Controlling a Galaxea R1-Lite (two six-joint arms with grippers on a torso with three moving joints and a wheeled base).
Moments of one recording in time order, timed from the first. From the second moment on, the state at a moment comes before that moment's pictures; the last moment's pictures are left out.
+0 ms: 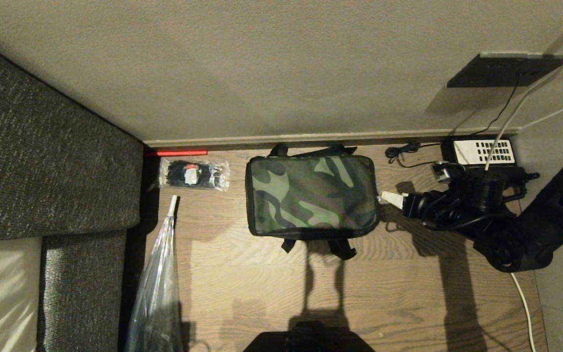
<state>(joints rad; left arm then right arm) 0.00 0.00 0.00 0.00 0.01 -0.01 0.07 2.18 -0.86 -1.13 0.38 0.21</state>
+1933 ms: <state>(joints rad) 0.00 0.00 0.00 0.00 0.01 -0.01 0.05 2.20 -1.08 -0.70 0.31 0.65</state>
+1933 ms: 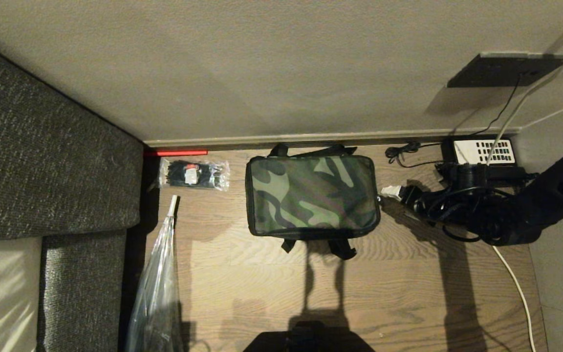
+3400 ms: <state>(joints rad) 0.00 0.00 0.00 0.00 0.01 -0.01 0.17 2.16 -1.23 -0.34 0.35 1.16</state>
